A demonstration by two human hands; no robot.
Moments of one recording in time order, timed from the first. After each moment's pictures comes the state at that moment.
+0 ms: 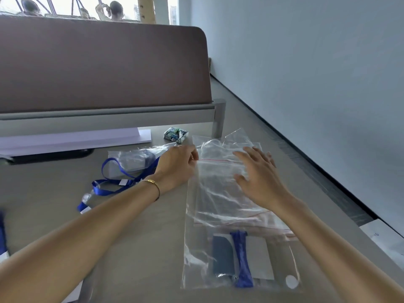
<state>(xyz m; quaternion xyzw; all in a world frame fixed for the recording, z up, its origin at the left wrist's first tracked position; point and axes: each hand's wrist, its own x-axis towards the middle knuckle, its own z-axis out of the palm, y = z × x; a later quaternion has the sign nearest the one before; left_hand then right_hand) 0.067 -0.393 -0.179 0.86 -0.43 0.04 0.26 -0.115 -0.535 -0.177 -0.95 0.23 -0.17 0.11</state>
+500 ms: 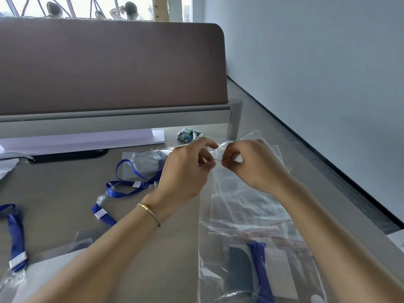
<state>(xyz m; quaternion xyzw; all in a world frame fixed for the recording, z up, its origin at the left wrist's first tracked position) 0.033 -0.359 -0.152 0.79 -0.43 0.07 0.43 -0.067 -0.508 -0.129 -0.96 0.12 -0.20 0.17</state>
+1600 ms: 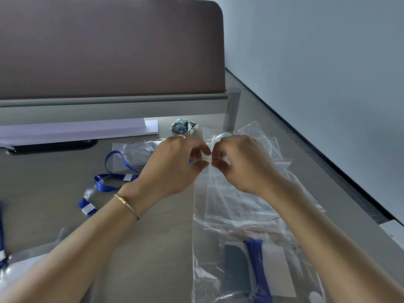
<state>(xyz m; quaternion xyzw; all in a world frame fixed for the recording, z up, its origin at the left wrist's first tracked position) 0.049 -0.349 -0.151 0.79 -0.50 0.07 0.34 -0.060 -0.496 -0.141 -0.97 0.08 -0.21 0.08</state>
